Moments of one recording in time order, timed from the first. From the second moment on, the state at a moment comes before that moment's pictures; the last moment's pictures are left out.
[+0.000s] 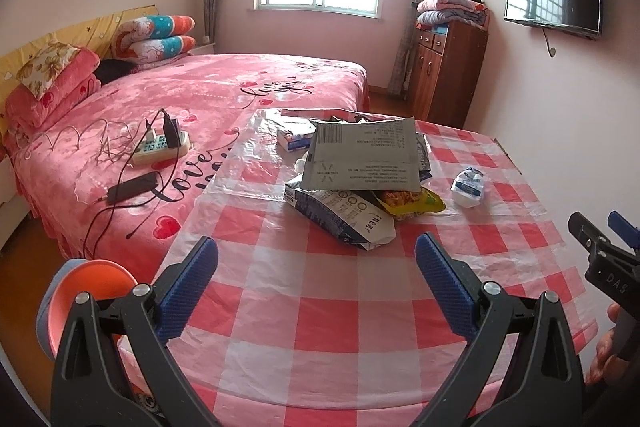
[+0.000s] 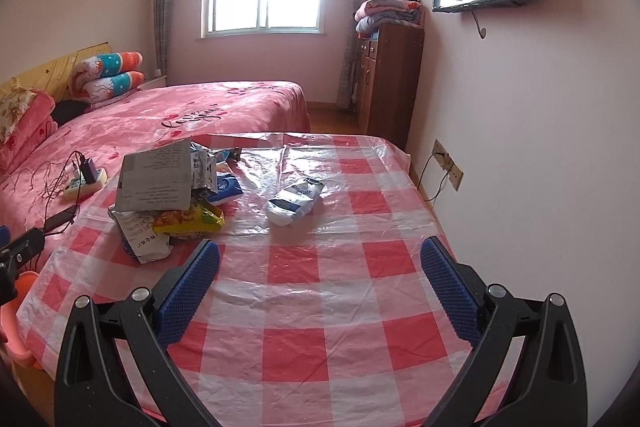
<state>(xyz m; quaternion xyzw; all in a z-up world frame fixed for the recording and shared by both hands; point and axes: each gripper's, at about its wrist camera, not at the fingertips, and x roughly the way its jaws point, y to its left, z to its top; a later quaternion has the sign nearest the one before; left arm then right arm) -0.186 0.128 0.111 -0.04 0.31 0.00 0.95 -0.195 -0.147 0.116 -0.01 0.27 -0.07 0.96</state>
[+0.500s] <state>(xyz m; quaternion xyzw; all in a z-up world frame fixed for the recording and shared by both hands) -0.177 0.120 0.094 -0.03 0.33 0.00 0.94 -0.186 -0.148 0.105 -0.02 0.27 -0.07 0.96</state>
